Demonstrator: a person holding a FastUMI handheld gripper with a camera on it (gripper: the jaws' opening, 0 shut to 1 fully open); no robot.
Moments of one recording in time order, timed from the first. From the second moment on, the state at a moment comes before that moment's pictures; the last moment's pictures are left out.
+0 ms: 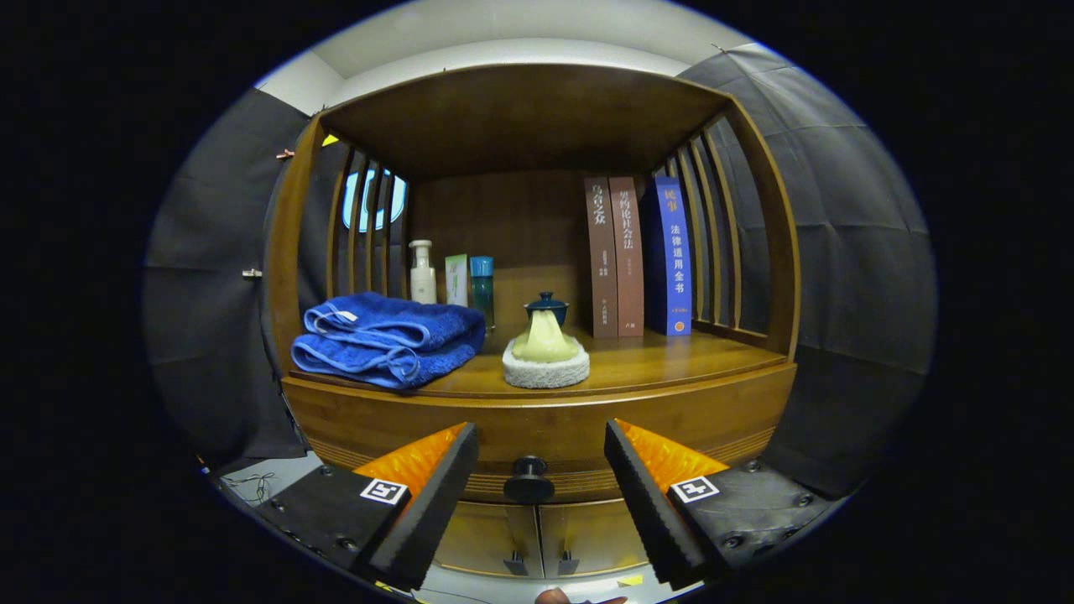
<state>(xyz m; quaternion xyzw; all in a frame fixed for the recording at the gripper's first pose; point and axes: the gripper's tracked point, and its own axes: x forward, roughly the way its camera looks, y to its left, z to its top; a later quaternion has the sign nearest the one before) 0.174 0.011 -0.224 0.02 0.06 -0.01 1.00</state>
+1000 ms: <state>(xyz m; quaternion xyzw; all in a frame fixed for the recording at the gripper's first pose) 0.033 0.006 -0.060 0.04 0.07 0.01 1.00</state>
